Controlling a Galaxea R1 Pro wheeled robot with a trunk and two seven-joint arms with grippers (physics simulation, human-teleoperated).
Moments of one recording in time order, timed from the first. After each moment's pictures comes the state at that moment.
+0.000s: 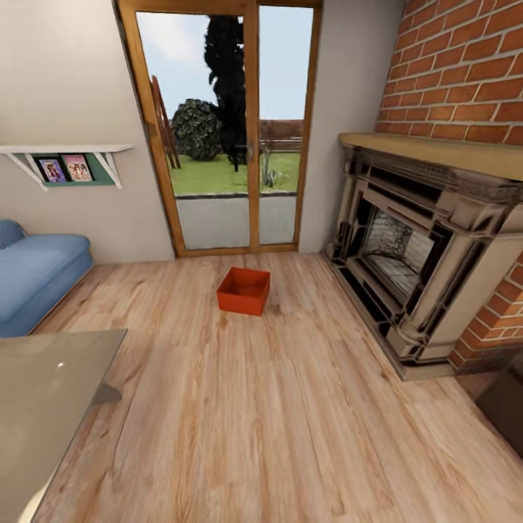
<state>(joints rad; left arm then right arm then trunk) -0.23 -0.01 -0.02 -0.01 0.25 -0.06 -0.01 -0.24 0.06 0.56 0.03 -0.41 -0.14 -0.10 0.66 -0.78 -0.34</state>
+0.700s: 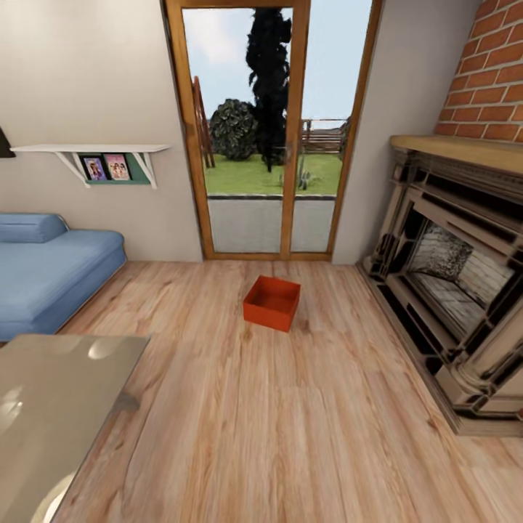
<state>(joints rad) -0.23 -0.01 -0.02 -0.01 0.25 -0.06 -0.01 -0.24 0.06 0.56 0.03 -0.41 -0.14 -0.10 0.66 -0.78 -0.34</state>
